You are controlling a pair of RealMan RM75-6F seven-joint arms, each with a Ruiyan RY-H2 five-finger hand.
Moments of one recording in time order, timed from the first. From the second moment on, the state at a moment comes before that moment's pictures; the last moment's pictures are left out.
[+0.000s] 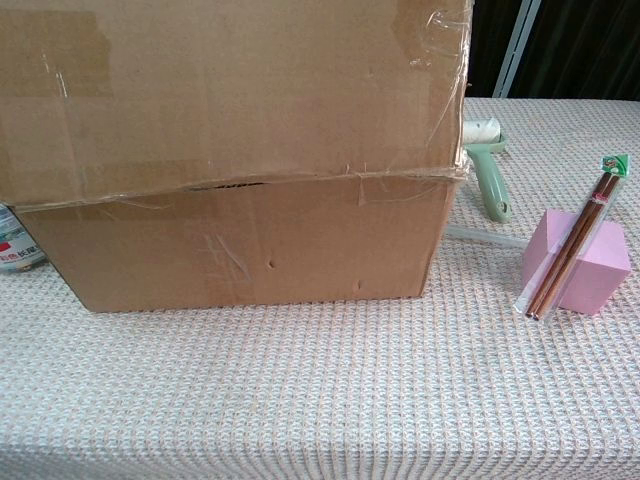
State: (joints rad) left arm -0.03 -1.10 -0.01 -1.48 1.56 1.55 -0.21; right arm 1.14 -0.87 0.46 -1.89 -0.72 0.28 0.36
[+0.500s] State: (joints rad) left arm -0.05 -1.06 -0.03 -1.55 1.57 1.56 -0.19; right arm 0.69 -0.80 0.87 -2.15 -1.04 0.00 0.47
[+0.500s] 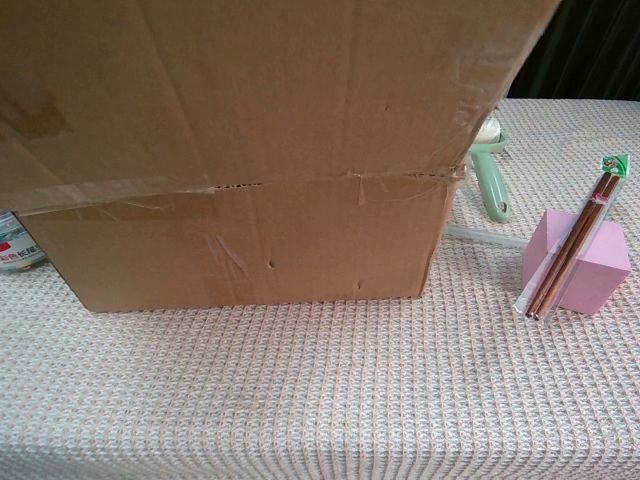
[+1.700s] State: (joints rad) left arm -0.04 -1.08 -0.02 -1.52 1.56 1.57 -0.18; right arm 1.24 -1.23 0.28 -1.92 -0.75 0.62 -0.69
